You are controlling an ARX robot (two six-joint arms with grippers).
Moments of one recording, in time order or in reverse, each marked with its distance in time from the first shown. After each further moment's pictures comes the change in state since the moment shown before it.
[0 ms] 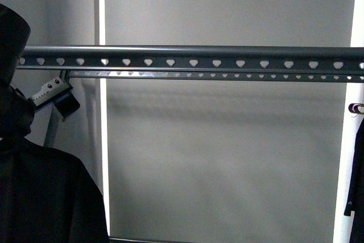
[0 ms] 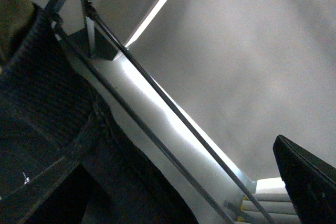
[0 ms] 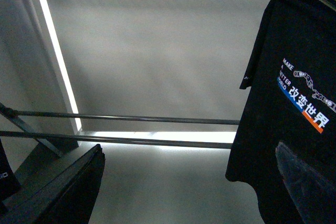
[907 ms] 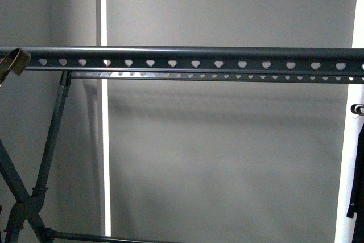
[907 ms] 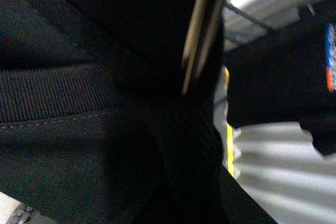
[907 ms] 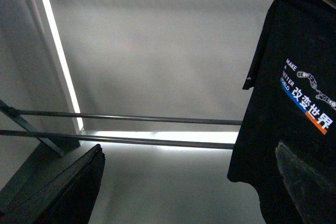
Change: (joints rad) left arm 0.125 -0.459 -0.373 -0.396 0.758 0.500; right arm 0.000 0.000 0.000 0.000 0.000 0.000
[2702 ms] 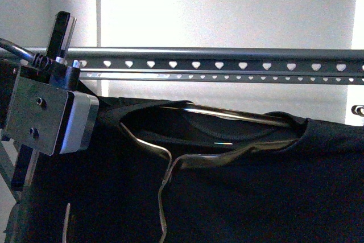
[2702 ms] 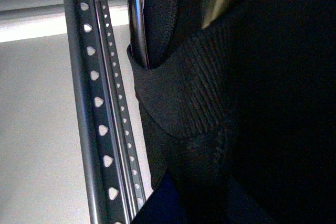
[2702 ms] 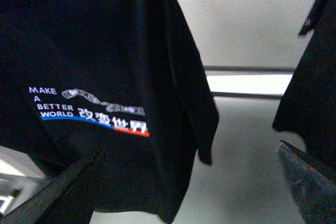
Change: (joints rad) left arm -0.153 0.209 0.135 0.552 0.309 2.210; right arm -0.271 0.460 0.339 -0.173 -0.472 0.016
